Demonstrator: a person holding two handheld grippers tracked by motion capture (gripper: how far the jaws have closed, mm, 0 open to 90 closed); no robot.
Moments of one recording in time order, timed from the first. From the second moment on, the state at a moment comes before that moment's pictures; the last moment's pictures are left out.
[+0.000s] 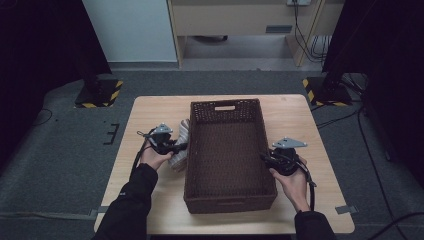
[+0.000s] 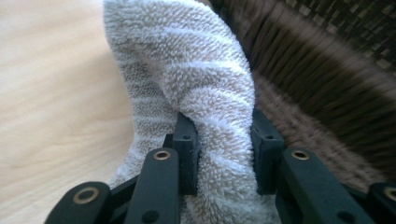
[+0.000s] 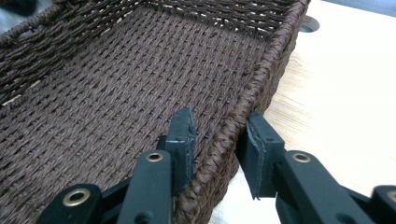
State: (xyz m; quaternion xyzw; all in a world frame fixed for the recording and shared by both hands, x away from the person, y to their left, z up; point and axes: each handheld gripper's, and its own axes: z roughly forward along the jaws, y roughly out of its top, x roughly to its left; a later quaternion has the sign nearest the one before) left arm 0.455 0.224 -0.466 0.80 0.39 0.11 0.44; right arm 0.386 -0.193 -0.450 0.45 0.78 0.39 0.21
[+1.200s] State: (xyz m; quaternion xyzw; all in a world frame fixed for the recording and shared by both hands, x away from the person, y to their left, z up) left arm 0.427 0.226 -0.432 0.82 0.34 0.13 0.44; right arm 0.387 -0.185 -0.449 0.48 0.76 0.36 0.22
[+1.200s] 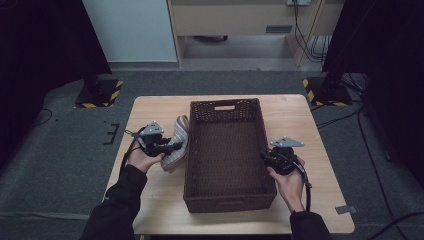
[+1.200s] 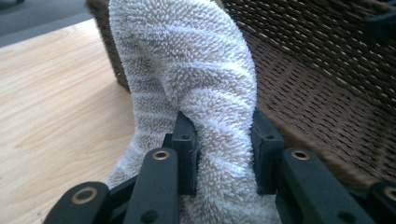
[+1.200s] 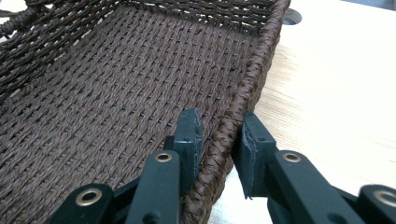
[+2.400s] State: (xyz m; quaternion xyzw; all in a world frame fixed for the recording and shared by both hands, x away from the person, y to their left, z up) left arm 0.422 0.224 -0.460 0.82 0.34 0.11 0.44; right arm 0.375 -0.191 -0.446 0.45 0.78 0.37 0.20
